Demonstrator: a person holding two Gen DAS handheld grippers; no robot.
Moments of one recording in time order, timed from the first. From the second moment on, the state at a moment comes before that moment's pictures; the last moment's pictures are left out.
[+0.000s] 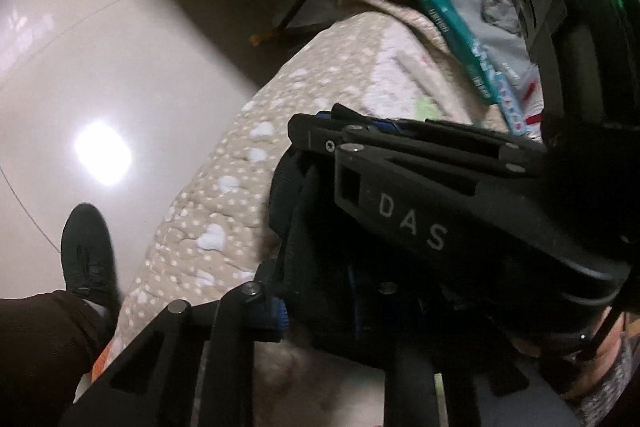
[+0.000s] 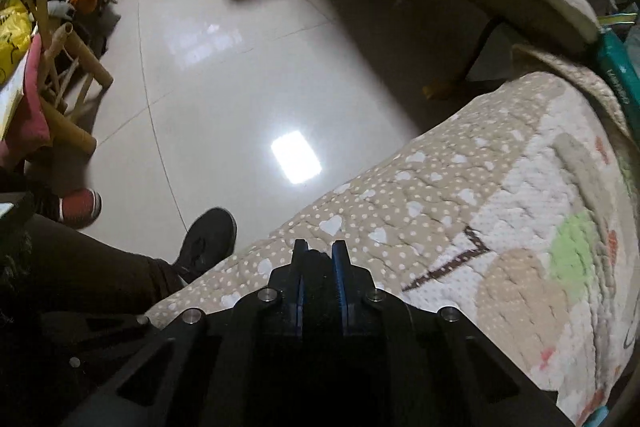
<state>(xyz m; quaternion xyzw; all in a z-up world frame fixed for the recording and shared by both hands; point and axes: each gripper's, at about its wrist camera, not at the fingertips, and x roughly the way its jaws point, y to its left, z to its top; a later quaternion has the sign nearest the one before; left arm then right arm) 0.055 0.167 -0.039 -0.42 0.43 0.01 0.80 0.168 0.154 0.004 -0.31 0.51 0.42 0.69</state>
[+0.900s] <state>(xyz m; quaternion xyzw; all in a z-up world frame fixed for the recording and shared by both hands) 0.096 -0.082 0.024 -0.22 0.51 -0.21 0.80 0.212 -0.200 0.037 -0.05 0.54 0.20 0.82</state>
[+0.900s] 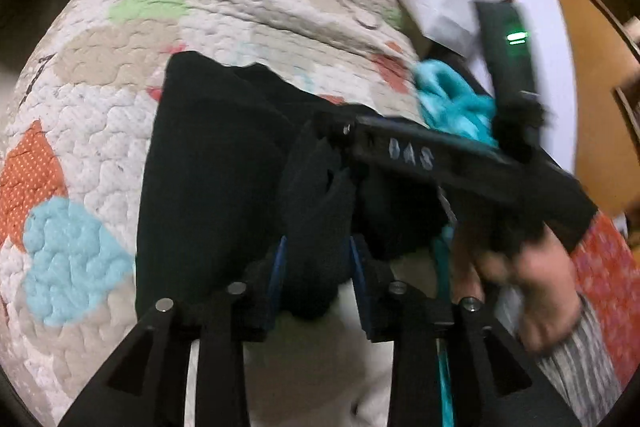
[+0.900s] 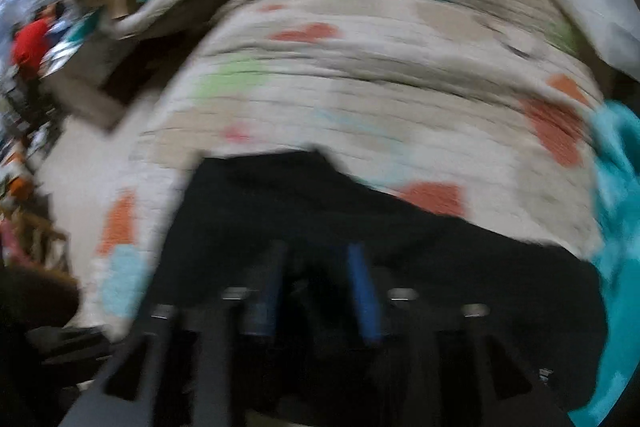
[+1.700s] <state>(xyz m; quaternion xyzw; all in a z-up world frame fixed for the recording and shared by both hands) 0.088 0.008 0.019 -0.24 0.48 -0.07 0.84 0.198 -0.235 0.043 0.04 0.58 0.14 0.80</state>
